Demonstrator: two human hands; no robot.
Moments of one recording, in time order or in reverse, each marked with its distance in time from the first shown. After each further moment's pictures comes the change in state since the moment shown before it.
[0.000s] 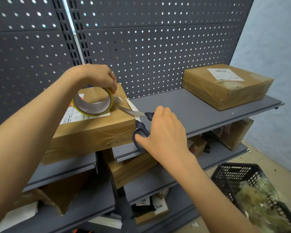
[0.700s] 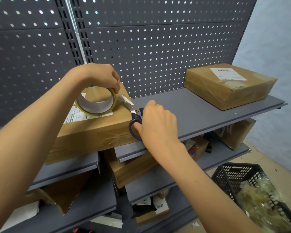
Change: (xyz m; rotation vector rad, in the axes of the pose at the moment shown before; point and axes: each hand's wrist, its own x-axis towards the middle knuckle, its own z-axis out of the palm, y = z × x) left_hand -0.004 0.002 0.003 0.037 0.030 0.031; right_hand 0.024 -0.025 0.001 -0.101 -0.029 0.041
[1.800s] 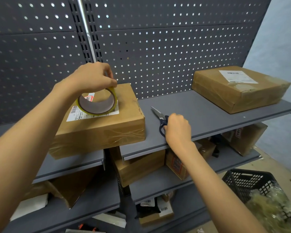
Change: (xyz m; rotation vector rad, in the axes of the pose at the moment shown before) left_hand -0.025 -0.021 0.005 -0.100 0.306 -0.071; right_hand 0.032 0.062 0.060 0.041 -0.055 0.182
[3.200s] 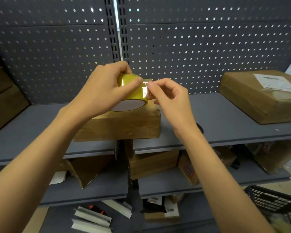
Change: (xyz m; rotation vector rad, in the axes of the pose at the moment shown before) left_hand -0.084 0.020 0.008 -0.205 0.347 0.161; right_hand -0.016 -0.054 -0.053 1.309 -0.072 -0.497
